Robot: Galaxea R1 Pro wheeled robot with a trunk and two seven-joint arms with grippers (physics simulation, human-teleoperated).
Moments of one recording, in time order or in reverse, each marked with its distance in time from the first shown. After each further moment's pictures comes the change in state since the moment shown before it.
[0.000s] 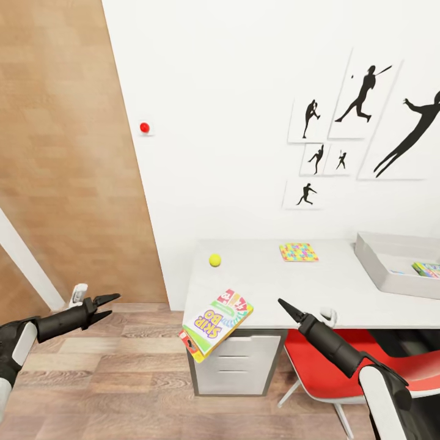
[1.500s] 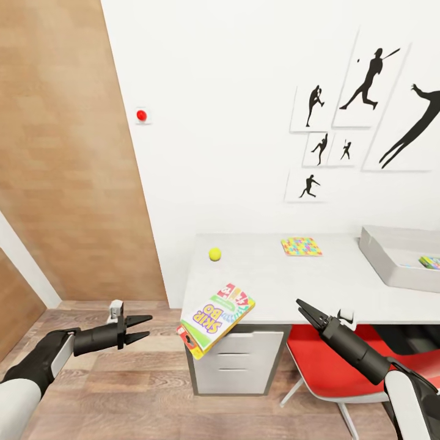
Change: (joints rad) left arm -0.001 -0.063 -0.307 0.154 -0.002 -0.004 -0.309; right arm -0.001 -0.026 -0.141 0.000 -0.003 0.153 0.234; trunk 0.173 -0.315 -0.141
